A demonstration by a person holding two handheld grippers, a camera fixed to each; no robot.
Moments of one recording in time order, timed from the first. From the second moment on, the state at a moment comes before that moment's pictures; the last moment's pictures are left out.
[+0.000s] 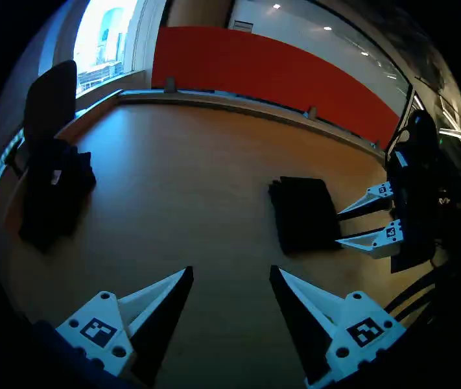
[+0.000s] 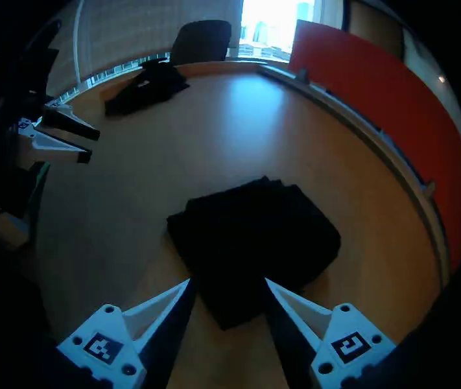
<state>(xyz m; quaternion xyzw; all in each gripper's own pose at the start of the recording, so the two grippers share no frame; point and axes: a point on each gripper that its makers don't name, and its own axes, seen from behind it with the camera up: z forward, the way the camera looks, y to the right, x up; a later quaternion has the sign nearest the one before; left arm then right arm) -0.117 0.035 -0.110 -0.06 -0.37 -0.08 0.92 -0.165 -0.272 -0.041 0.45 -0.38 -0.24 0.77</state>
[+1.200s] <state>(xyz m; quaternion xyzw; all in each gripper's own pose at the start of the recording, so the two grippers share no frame) -0.119 0.047 -0.114 -0.07 -0.37 -0.07 0.92 -0.197 -0.240 -0.062 0.42 -0.42 -0.22 0.78</state>
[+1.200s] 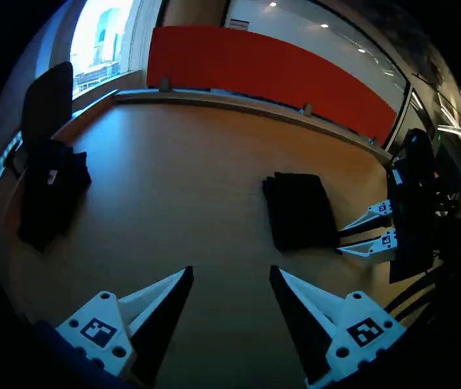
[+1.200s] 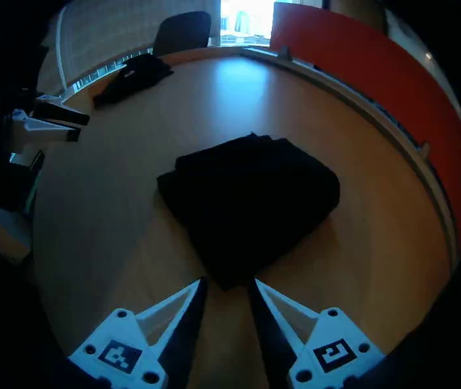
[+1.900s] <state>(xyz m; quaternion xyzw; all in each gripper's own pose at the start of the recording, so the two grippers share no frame) -0.118 0.047 -0.113 -0.07 -0.37 -0.07 0.92 -0.189 -0.236 -0.048 0.40 -0.41 -0.20 0.80</state>
